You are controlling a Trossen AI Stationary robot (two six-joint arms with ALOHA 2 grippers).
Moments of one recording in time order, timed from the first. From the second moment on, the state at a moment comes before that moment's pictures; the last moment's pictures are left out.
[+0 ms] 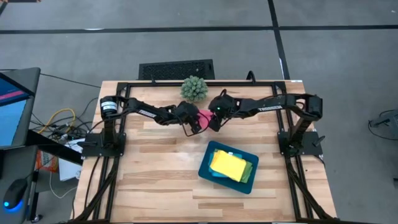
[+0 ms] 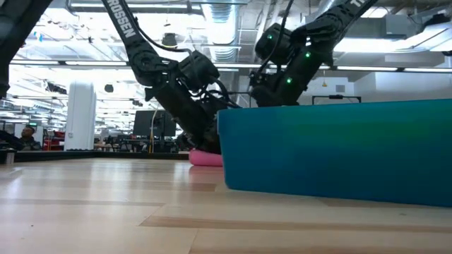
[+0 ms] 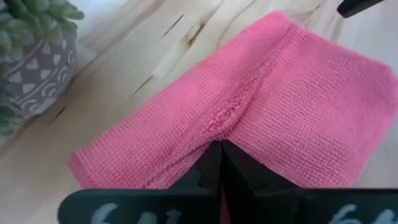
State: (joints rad) left arm 0.28 1.93 0.93 0.27 -0.16 -0.20; right arm -0.26 1.72 1.02 -0.23 0.16 0.07
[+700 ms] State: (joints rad) left arm 0.28 1.82 0.94 0.31 -0.12 -0.12; right arm -0.30 1.84 0.97 -0.22 0.16 0.10
